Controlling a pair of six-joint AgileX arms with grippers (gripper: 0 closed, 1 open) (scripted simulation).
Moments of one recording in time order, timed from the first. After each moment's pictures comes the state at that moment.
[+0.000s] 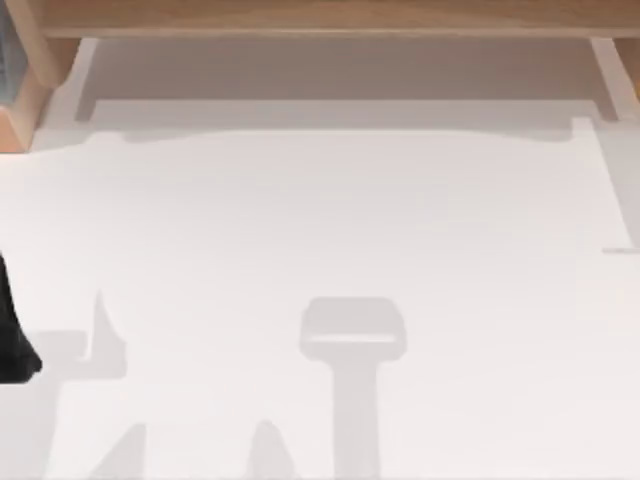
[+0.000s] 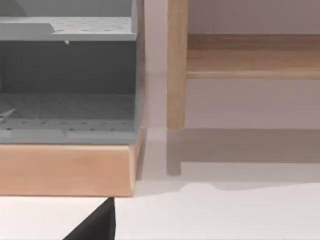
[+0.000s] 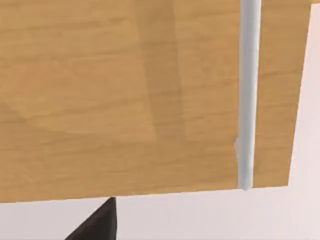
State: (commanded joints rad) left arm 0.00 0.00 0.00 0.00 0.00 0.00; right arm -0.87 2.02 0.62 1.35 -0.59 -1.48
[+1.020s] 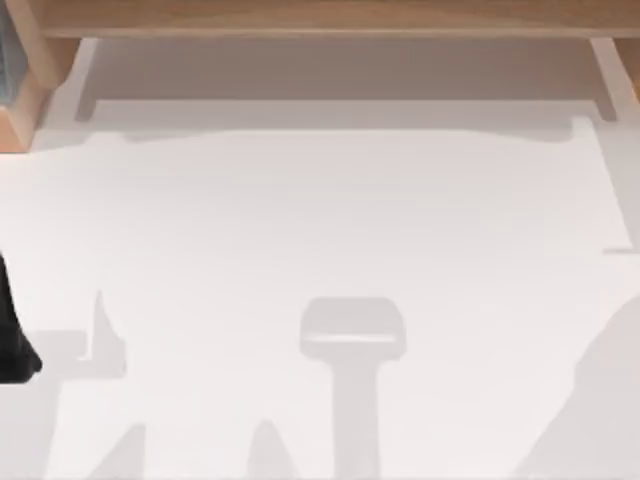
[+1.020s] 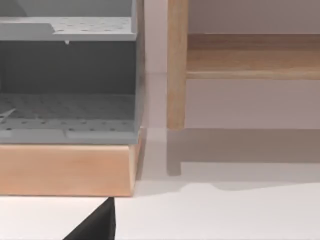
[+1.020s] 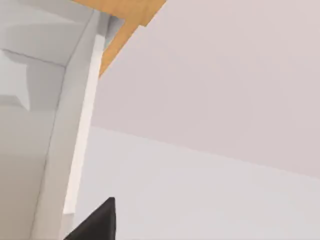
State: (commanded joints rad) left arm 0.00 0.00 0.00 0.00 0.00 0.00; right arm -0.63 2.15 1.92 -0.56 -0.18 -0.80
